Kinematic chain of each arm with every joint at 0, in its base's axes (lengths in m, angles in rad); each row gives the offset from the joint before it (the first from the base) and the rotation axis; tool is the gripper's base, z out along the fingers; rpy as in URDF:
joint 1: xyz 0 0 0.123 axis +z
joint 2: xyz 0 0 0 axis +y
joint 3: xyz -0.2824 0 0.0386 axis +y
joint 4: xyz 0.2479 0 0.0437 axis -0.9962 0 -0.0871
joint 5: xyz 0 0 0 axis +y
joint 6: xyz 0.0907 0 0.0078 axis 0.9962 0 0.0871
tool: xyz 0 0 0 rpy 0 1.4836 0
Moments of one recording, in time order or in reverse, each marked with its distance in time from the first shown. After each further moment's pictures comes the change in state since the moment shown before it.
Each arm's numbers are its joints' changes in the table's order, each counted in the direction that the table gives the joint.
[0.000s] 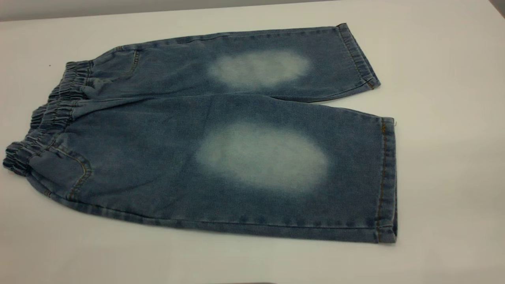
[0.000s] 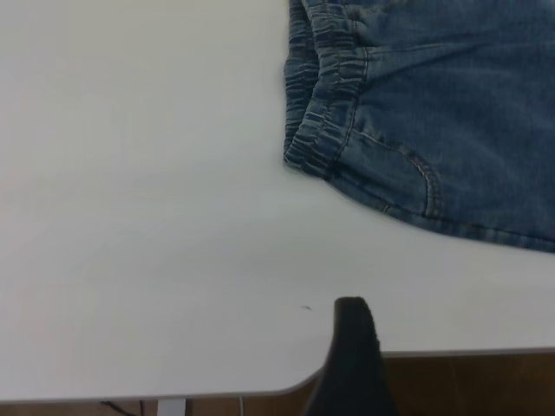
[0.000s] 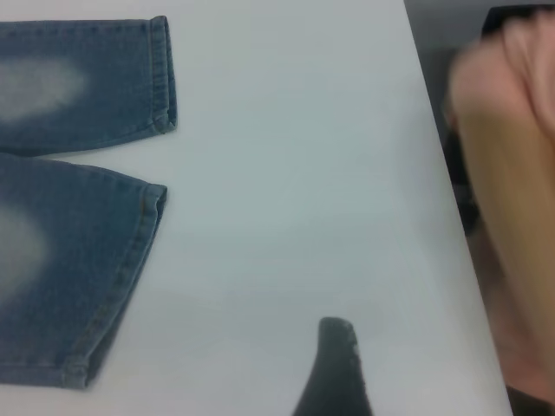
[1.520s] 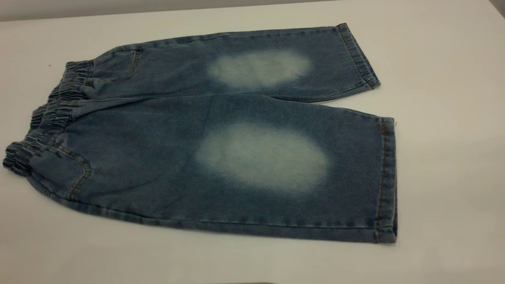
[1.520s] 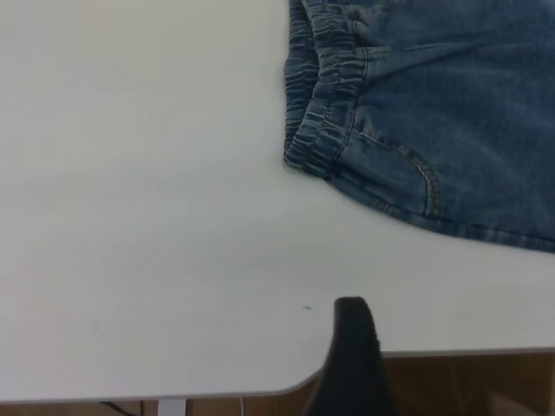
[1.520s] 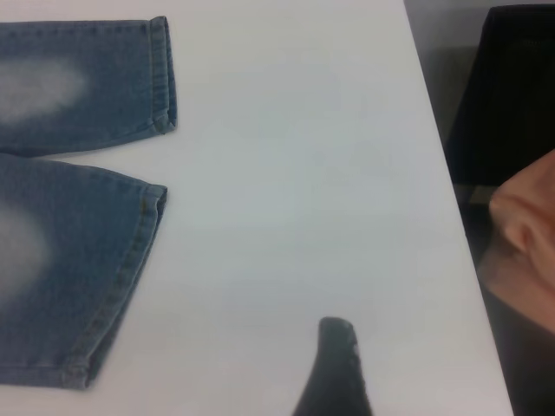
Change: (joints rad) left arm 0.000 0.000 0.000 0.000 0.000 0.001; right arm 0.000 0.000 0.000 0.000 0.000 0.000
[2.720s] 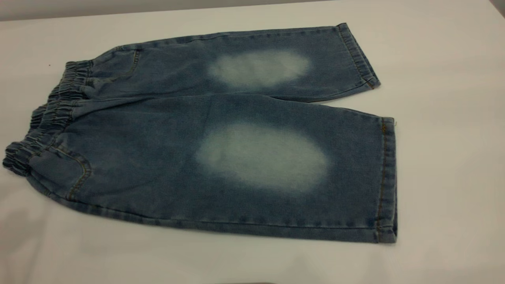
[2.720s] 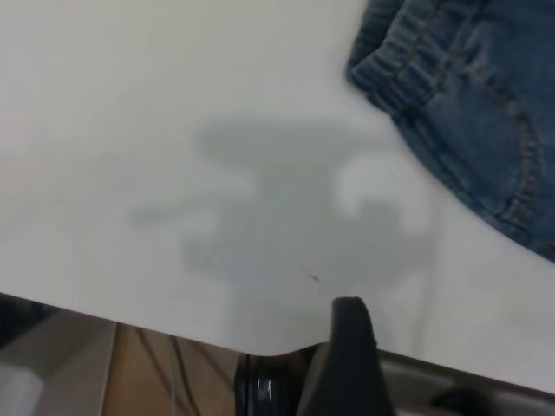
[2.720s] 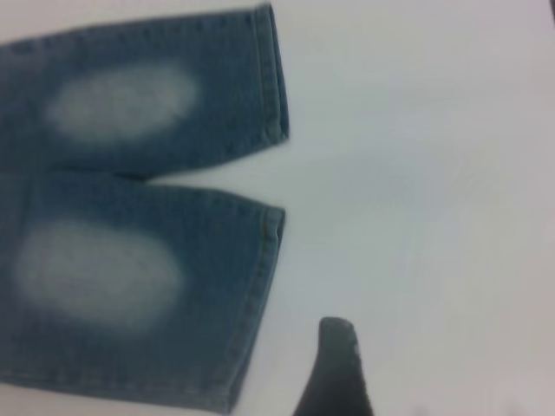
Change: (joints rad) left arm 0.001 1.183 -0.245 -0.103 -0.317 -0.356; right arm 0.000 0.635 -0.273 -0.206 -0.151 -0.027
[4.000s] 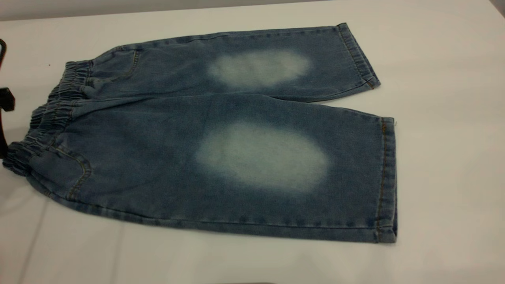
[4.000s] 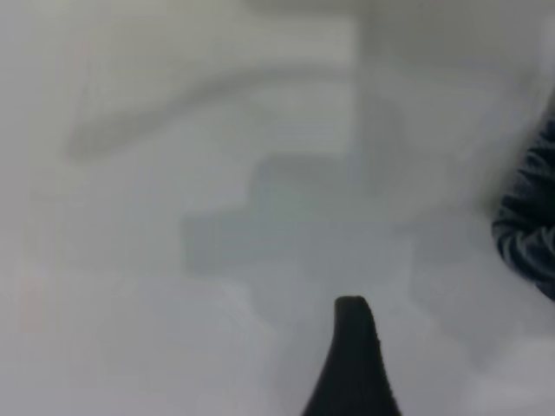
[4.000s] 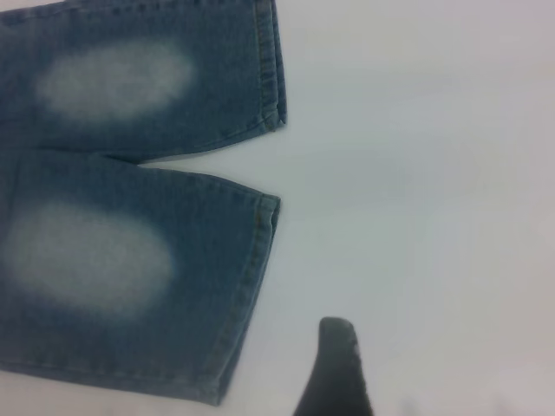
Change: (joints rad) left arm 0.100 0.736 -0.109 -0.103 -0.412 -0.076; right arm 0.000 0.022 0.000 -0.001 -0.002 -0.034
